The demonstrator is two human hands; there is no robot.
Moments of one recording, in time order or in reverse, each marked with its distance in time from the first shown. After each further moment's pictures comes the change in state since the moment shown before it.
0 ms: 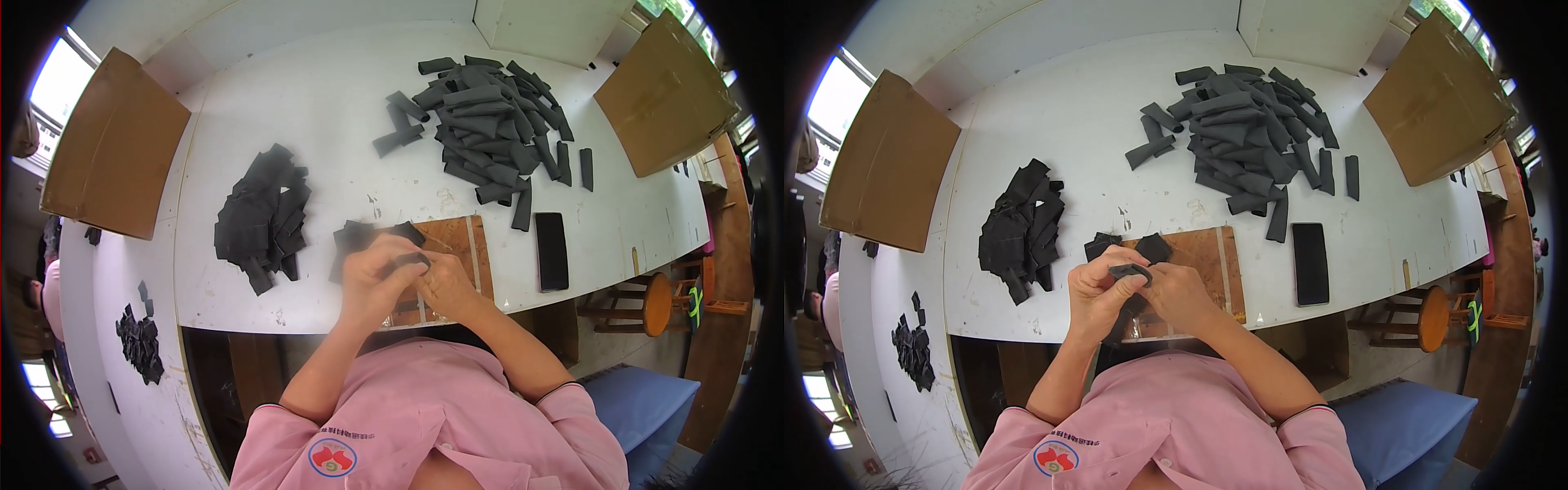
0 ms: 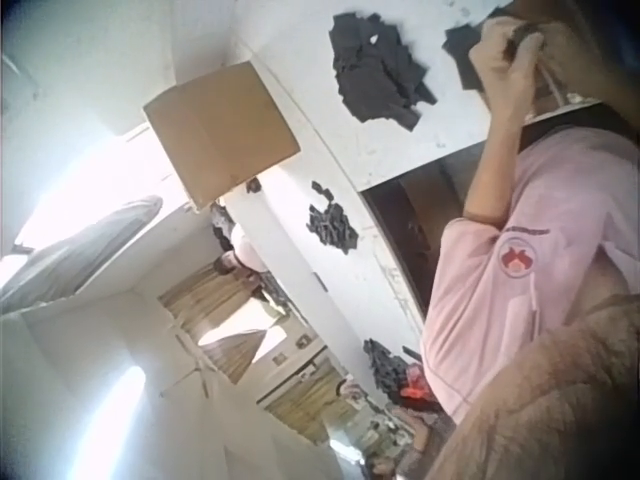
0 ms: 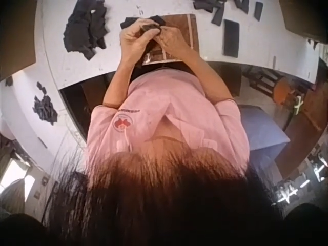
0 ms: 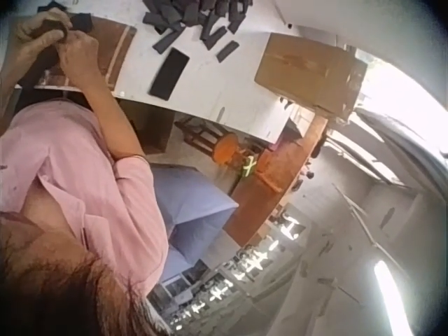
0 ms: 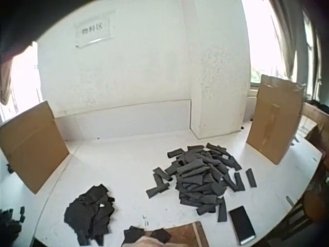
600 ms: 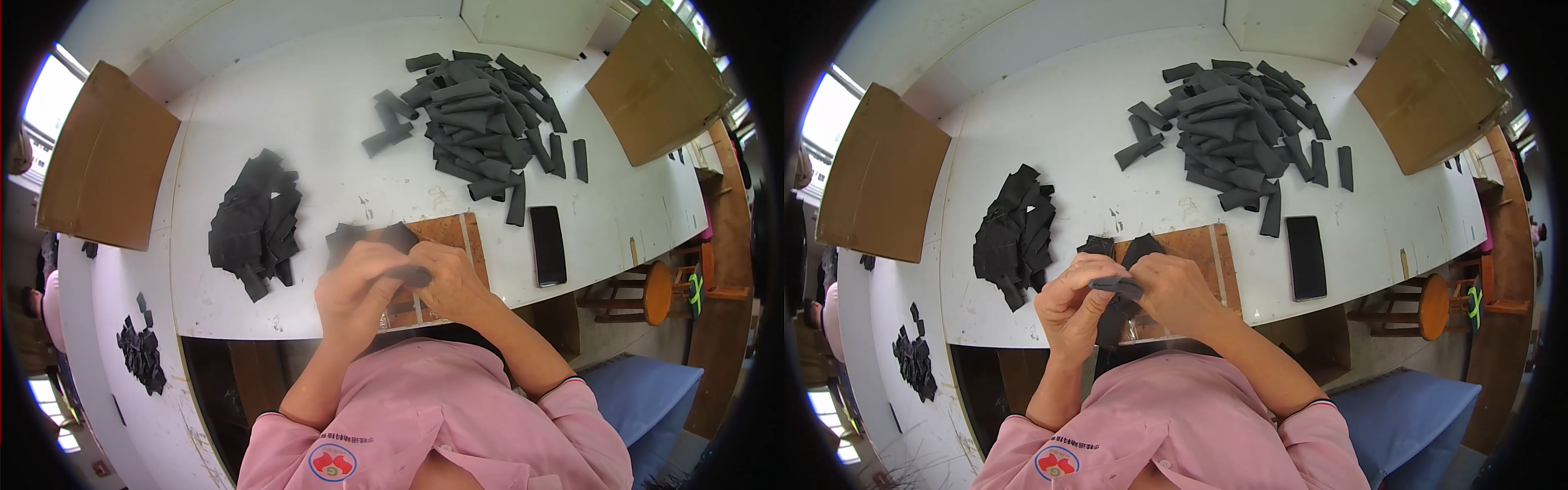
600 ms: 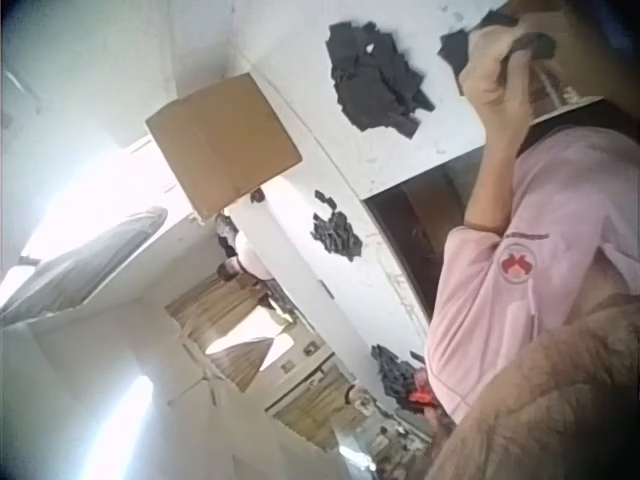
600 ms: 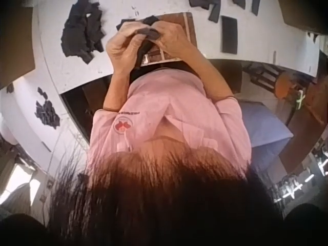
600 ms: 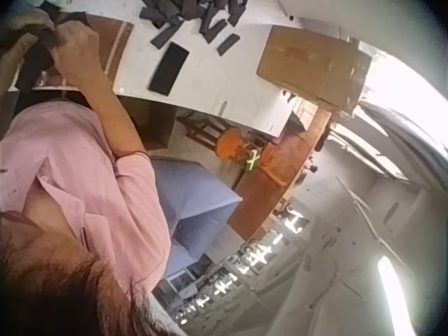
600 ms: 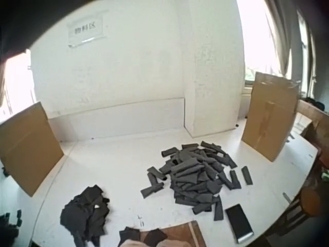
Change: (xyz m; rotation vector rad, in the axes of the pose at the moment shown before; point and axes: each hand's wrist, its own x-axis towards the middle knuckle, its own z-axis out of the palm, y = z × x) left_hand -0.006 0.023 -0.001 0.033 0.012 0.242; right_hand 0.015 -0.016 -0.022 -0.029 -0.019 0.029
